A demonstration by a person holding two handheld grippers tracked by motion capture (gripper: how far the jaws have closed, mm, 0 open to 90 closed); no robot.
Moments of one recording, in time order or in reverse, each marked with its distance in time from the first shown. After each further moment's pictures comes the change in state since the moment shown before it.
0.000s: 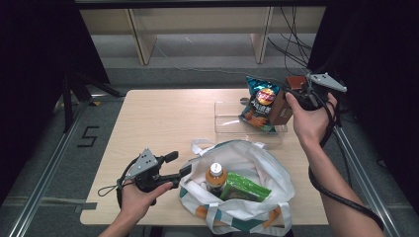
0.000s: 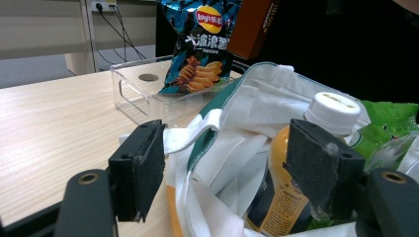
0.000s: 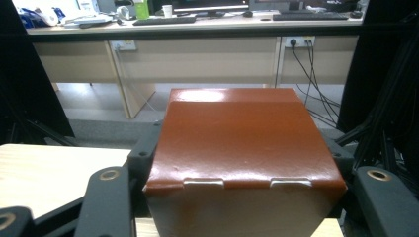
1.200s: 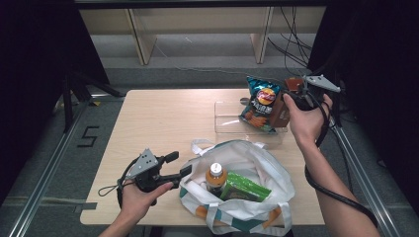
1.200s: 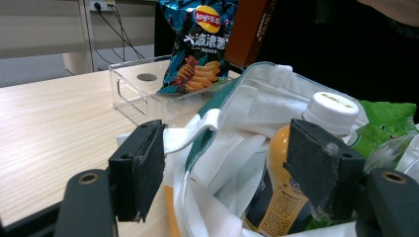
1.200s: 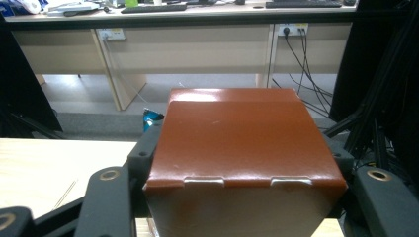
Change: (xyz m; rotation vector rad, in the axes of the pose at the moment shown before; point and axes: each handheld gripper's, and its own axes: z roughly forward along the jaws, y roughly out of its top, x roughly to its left) left arm 0.000 -0.001 0.001 -0.008 -0.016 -0.006; right arm -0.001 -0.009 0.015 0.035 -0.035 0.004
